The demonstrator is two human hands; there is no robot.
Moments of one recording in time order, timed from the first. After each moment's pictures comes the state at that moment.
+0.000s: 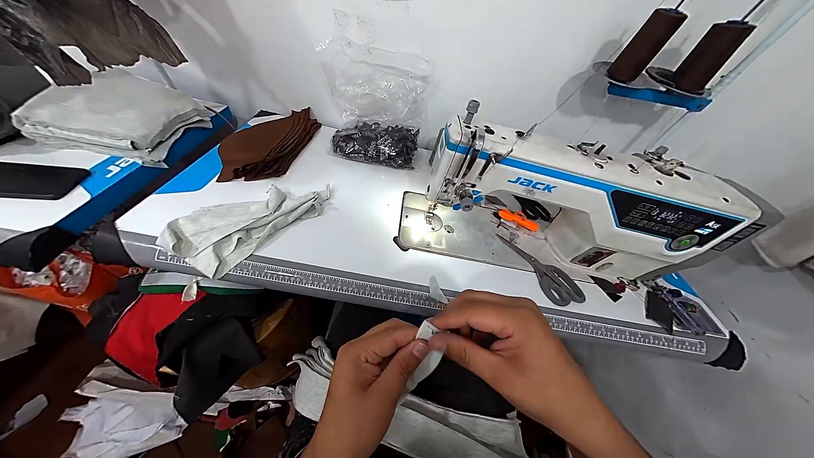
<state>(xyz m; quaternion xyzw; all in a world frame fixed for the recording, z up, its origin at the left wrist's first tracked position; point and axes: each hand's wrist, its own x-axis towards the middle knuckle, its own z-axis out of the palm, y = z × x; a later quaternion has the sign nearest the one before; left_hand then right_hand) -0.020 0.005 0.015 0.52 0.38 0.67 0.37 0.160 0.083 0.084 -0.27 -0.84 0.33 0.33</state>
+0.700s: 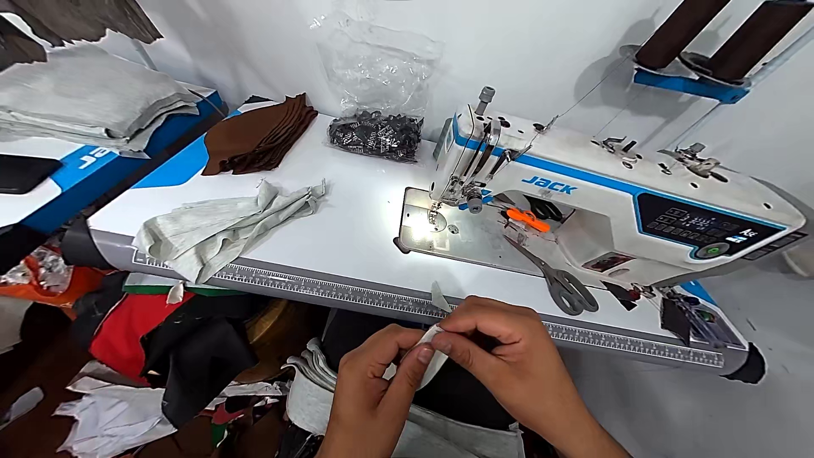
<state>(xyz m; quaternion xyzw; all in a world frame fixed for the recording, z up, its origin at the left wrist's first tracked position) -0.013 0.021 0.006 0.54 0.41 0.66 0.32 0.156 0.101 0.058 -0.27 -0.79 0.39 0.38</state>
